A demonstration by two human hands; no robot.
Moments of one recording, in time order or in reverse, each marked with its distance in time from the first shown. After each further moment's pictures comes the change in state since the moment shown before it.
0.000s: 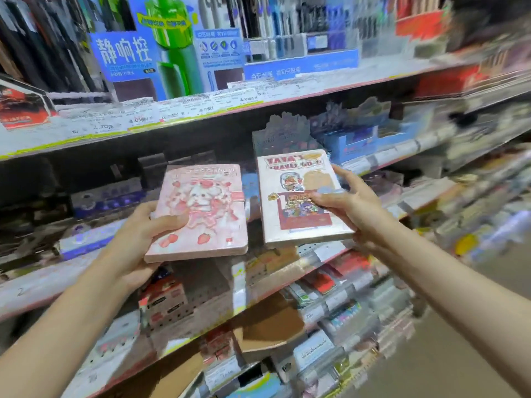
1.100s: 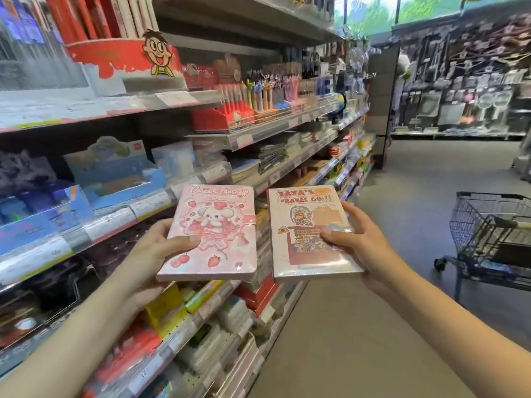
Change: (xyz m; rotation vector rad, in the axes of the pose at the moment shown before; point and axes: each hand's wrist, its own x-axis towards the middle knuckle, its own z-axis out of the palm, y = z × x) left_hand 0.090 -0.095 0.544 -0.050 -0.613 -0.102; right_hand -0.006 -0.144 -0.497 -0.117 0.462 0.011
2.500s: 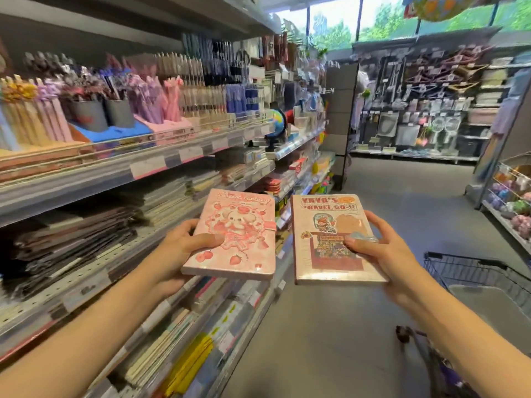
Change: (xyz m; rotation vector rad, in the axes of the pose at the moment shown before) left_hand 0.569 -0.061 0.400 -0.059 -0.143 -0.144; right_hand 0.495 -0.109 -0.412 -0.035 0.184 -0.059
